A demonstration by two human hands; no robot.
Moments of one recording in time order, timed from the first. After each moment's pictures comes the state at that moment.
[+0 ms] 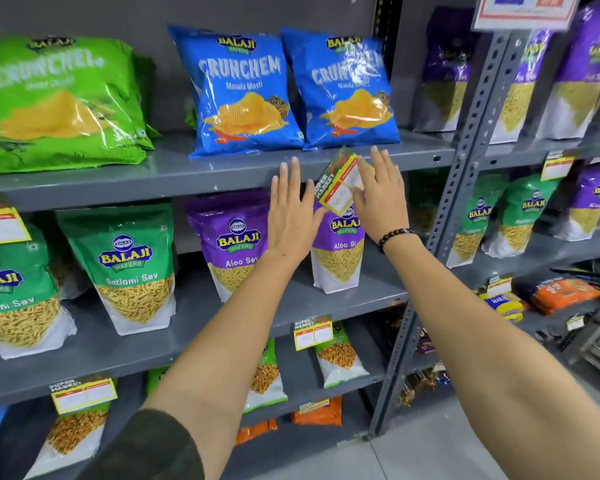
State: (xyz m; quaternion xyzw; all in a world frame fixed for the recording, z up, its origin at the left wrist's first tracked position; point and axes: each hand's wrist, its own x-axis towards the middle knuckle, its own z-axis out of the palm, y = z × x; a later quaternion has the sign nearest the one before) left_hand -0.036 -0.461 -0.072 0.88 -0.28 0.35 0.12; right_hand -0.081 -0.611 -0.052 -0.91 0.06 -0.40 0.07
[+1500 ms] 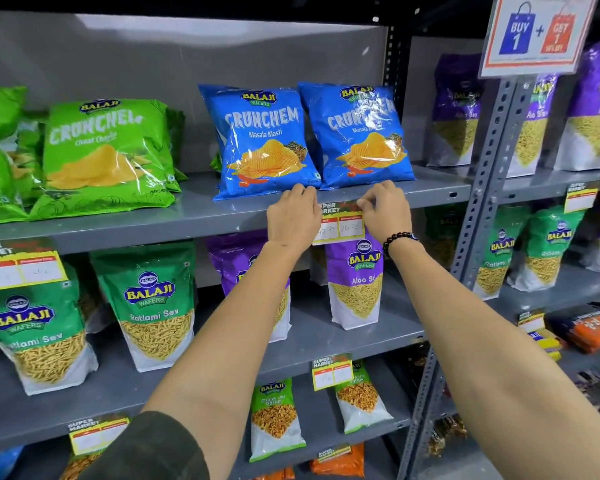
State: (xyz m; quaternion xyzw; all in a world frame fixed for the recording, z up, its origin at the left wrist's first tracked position) left_hand -0.005 -0.447 -0.013 0.87 -0.26 0.38 0.19; right_hand -0.046 -0.606 -0.013 -0.89 0.10 -0.39 0.24
